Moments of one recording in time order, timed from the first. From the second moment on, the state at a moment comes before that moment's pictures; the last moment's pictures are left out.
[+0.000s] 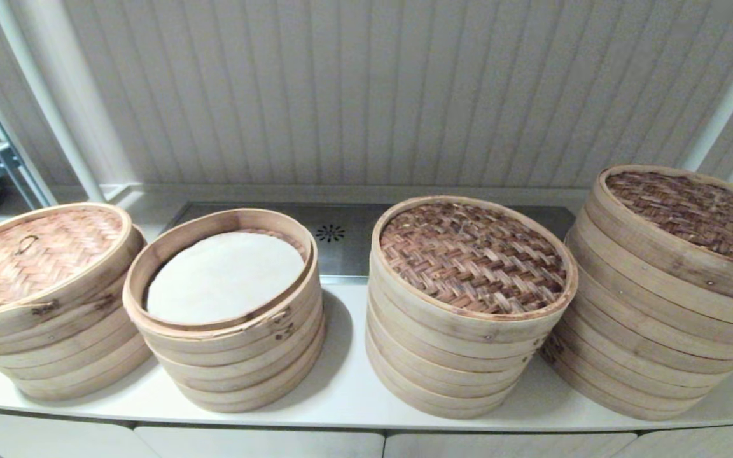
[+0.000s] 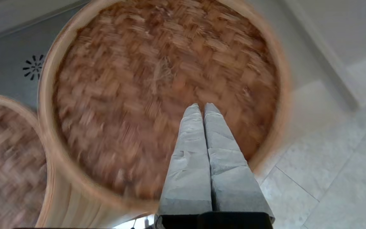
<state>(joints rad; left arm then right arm) -0.01 0.00 0.00 -0.06 -0.01 0.06 -0.33 1.42 -1.67 0.72 -0.04 0.16</state>
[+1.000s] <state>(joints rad) -0.01 0.00 0.00 -0.07 -0.01 0.05 -0.14 1.44 -1.43 0.39 -0.03 0.06</state>
